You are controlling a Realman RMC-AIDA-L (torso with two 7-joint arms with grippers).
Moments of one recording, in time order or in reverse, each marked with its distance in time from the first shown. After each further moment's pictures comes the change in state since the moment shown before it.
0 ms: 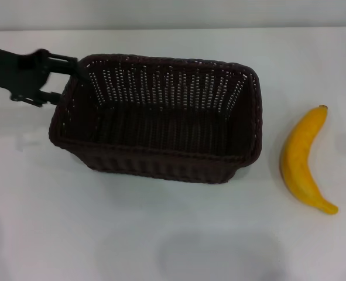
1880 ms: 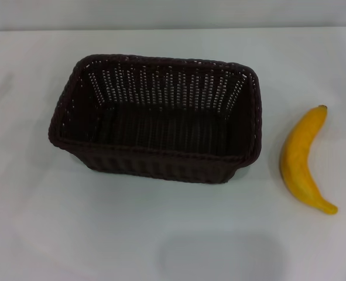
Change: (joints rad) left arm 0.429 -0.154 -0.292 0.107 -0.837 -0.256 1.218; right arm -0.100 -0.057 -0.058 0.531 -0.806 -0.044 0.902
